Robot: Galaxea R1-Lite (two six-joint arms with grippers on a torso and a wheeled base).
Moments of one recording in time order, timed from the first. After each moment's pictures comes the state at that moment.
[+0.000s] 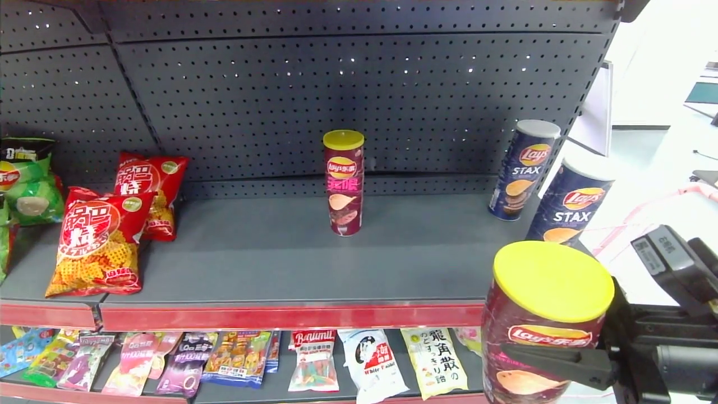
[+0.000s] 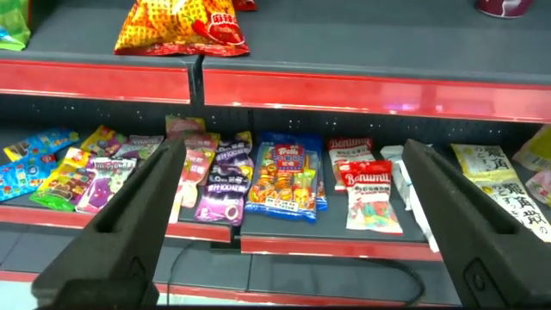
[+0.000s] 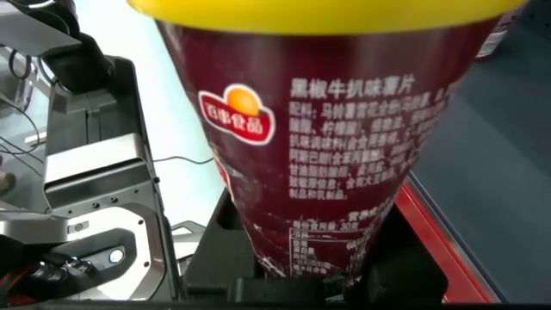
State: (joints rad) left arm 0.10 0.10 0.00 0.00 -0.01 -0.01; right arm 0.55 1.24 -0.49 -0.41 0.60 -0.27
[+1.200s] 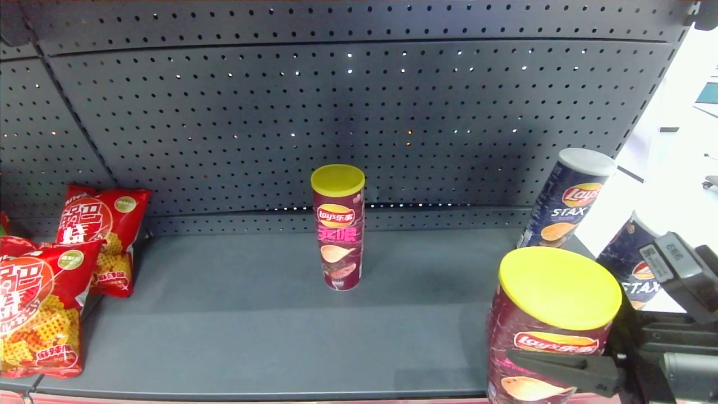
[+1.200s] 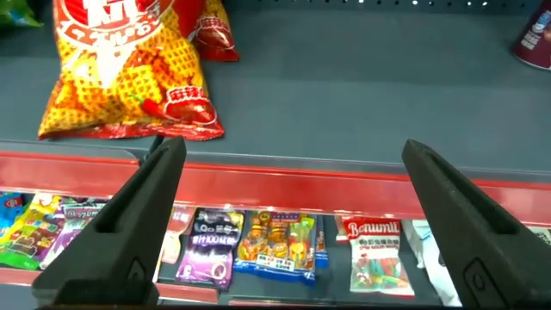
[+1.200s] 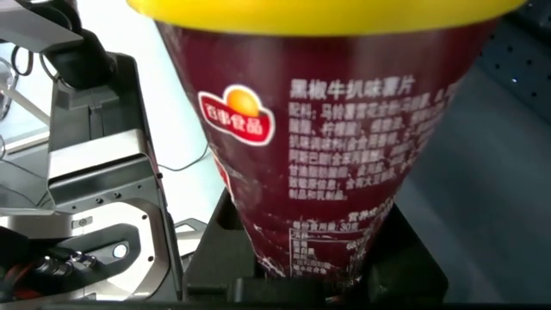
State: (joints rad) left arm 0.10 0.10 0.00 0.00 -0.01 -0.01; right arm 0.55 1.22 -0.47 -0.41 0.60 -0.27
